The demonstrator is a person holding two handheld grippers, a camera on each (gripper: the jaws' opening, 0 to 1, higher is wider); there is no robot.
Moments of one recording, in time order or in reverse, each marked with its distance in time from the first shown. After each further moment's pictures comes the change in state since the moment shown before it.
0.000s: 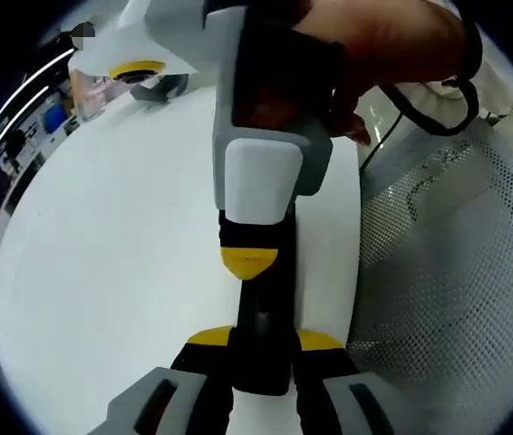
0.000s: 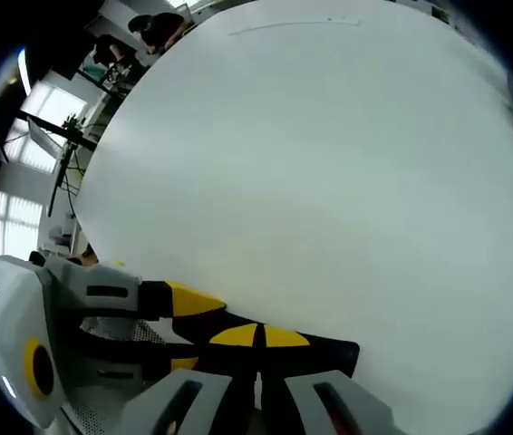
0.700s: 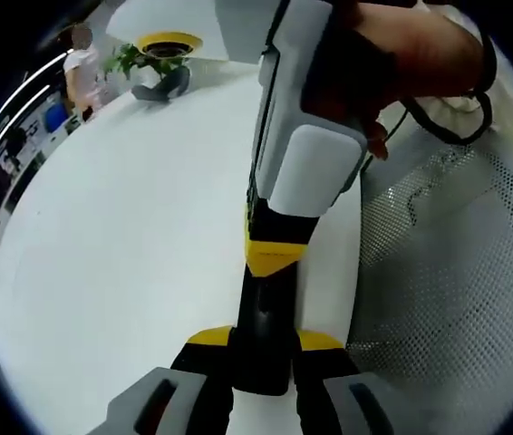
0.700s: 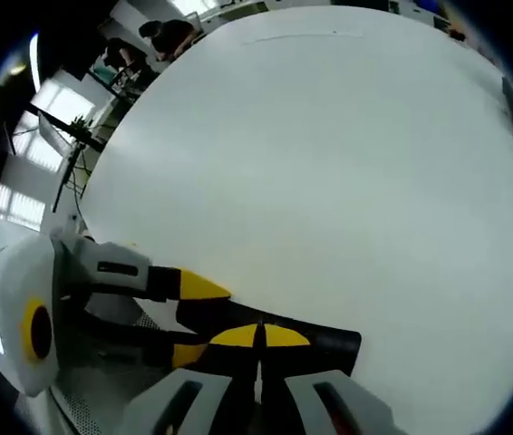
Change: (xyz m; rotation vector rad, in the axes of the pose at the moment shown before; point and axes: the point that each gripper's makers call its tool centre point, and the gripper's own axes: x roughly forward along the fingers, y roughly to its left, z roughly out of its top) left arm 0.000 0.000 0.000 -0.004 -0.007 -0.001; right arm -0.006 0.003 -0.009 -0.025 -0.044 0.002
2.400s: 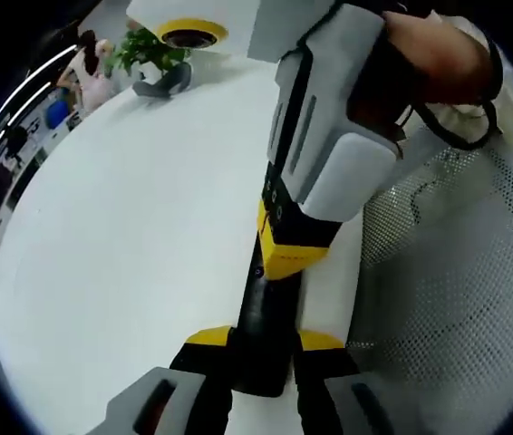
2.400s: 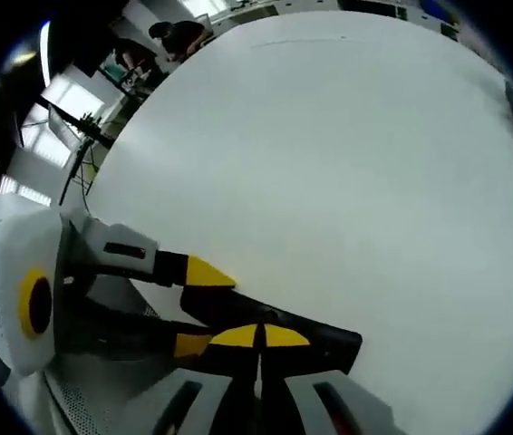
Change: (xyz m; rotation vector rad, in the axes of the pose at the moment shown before) left arm 0.000 -0.001 0.000 -0.009 0.021 0.011; right arm 0.000 0.001 -0.005 -0.005 -0.027 0.041
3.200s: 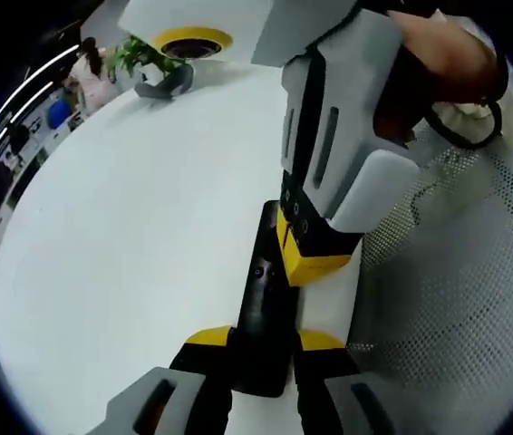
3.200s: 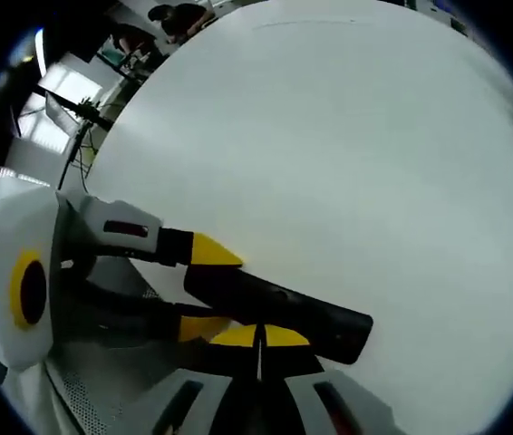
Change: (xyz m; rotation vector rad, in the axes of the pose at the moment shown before) left arm 0.000 0.000 0.001 -0.004 -0.012 -0.001; right arm 0.000 0.007 -0.015 -0.050 0.113 -0.020
